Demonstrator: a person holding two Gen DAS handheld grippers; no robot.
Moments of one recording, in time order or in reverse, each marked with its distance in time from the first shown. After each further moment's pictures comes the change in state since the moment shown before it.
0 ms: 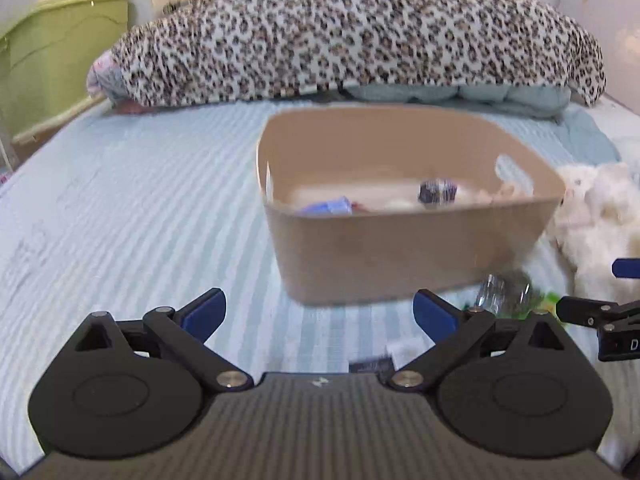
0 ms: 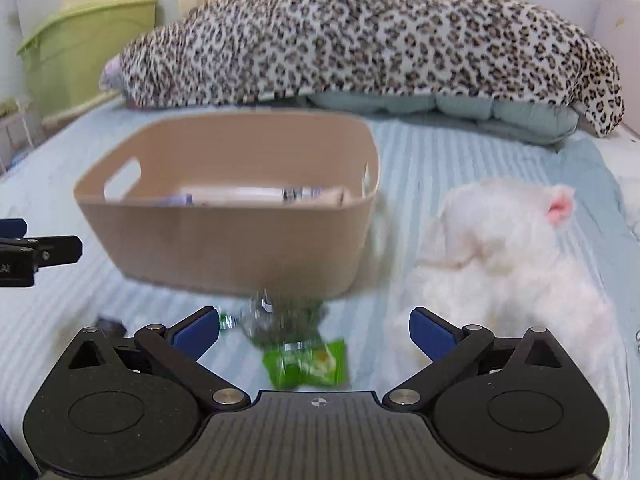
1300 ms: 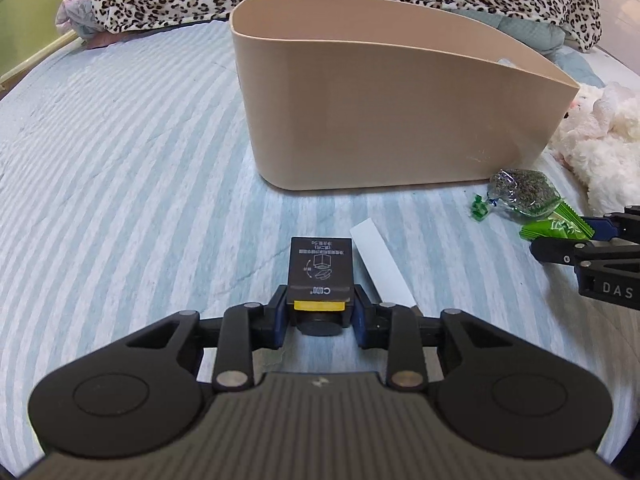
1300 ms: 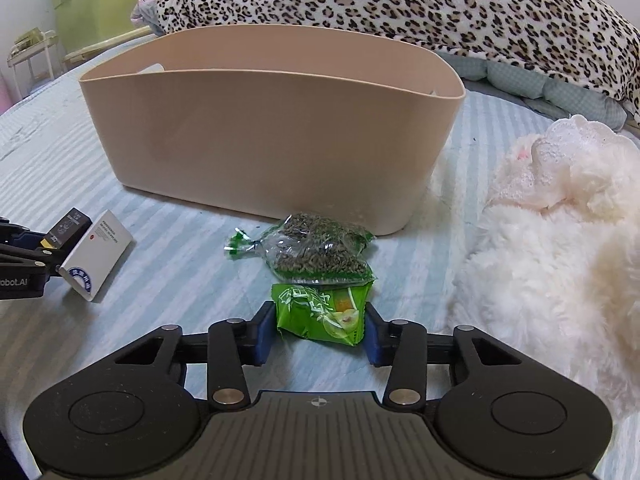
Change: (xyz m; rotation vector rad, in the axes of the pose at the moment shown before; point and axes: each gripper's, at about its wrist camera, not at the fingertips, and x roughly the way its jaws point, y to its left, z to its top) left arm 0.037 0.005 -0.051 -0.001 0.175 -0.074; right arm 0.045 0.030 -0.030 -0.115 0.097 0.047
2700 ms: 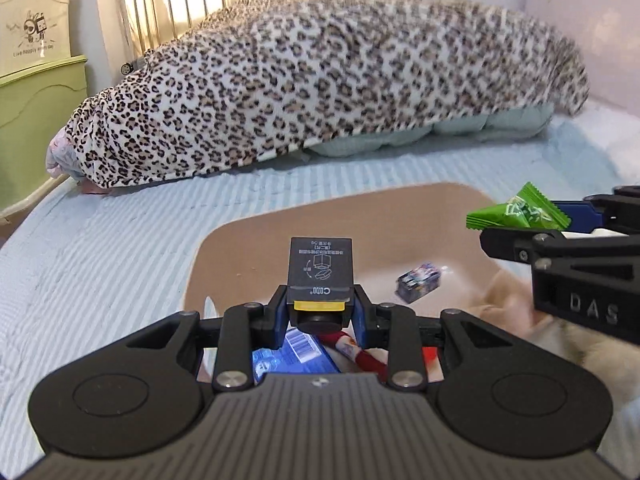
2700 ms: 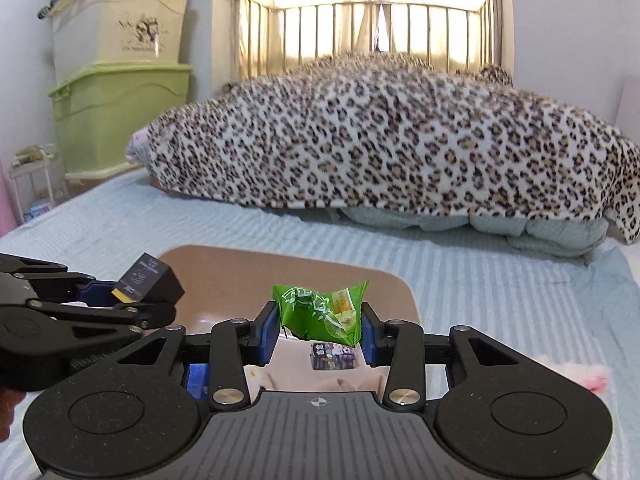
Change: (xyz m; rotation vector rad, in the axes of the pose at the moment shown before) left arm -0.005 -0.057 0.149 0.143 -0.278 0.083; right arm -0.043 -0.018 0.125 0.042 -0.351 -0.021
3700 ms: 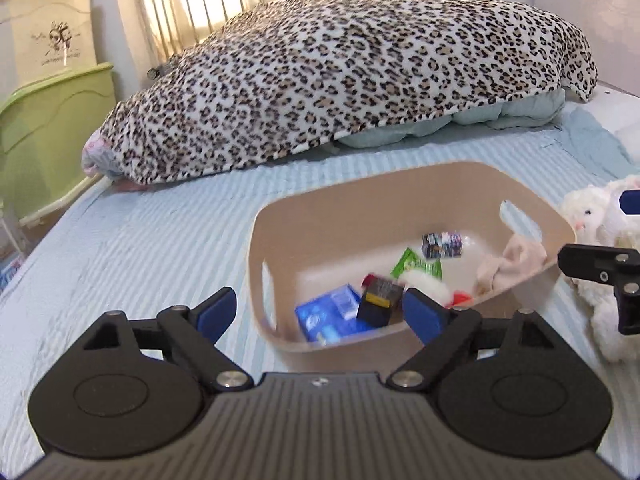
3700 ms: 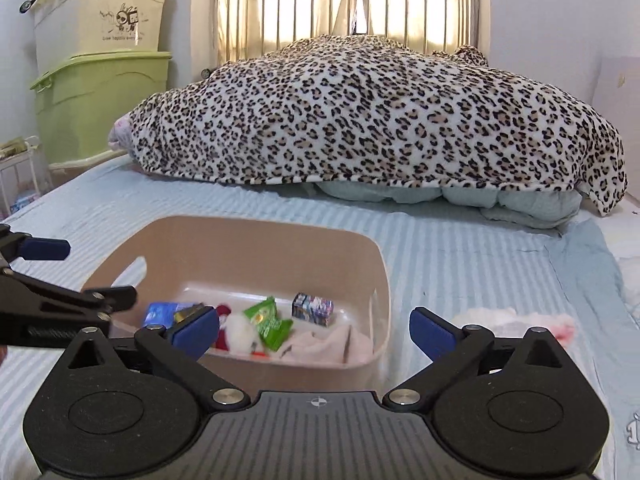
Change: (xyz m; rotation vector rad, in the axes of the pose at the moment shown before) left arm -0.059 0.023 -0.037 0.016 0.000 0.069; right arm -0.035 -0.009 -0.035 0.021 0.035 -0.054
